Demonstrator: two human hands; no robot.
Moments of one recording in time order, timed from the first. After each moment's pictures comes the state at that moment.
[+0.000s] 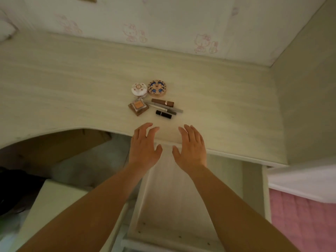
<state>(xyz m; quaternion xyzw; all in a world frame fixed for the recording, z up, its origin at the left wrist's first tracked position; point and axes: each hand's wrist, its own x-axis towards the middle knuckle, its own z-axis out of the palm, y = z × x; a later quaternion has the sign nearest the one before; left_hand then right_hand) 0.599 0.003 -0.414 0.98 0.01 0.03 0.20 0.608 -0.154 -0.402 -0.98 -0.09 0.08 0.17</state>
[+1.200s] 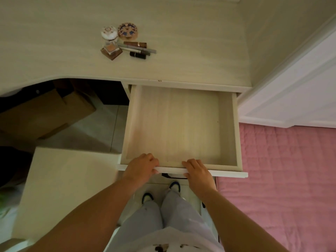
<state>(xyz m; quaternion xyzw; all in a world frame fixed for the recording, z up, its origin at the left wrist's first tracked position) 0.372 -0.029 -0.465 0.94 -0.22 -0.25 0.11 0.329 -0.246 -0.472 -0.96 -0.08 0.21 0.14</state>
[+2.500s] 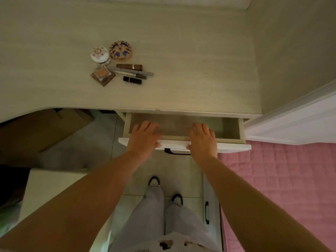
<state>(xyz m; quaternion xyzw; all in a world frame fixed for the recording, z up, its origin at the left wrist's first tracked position) 0.561 -0.051 -0.447 0.96 -0.24 -0.10 0.00 0.537 -0.250 -0.438 -0.99 -0.06 0.16 -0.01</state>
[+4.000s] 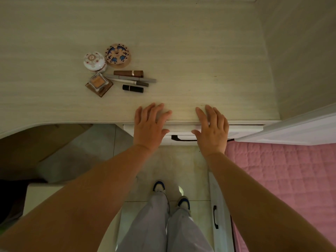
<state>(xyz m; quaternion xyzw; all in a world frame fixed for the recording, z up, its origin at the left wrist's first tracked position) 0.627 -0.053 -0.474 0.97 -0.20 0.08 0.04 0.589 -0.249 -0.484 -0.99 0.03 -0.11 0.05</state>
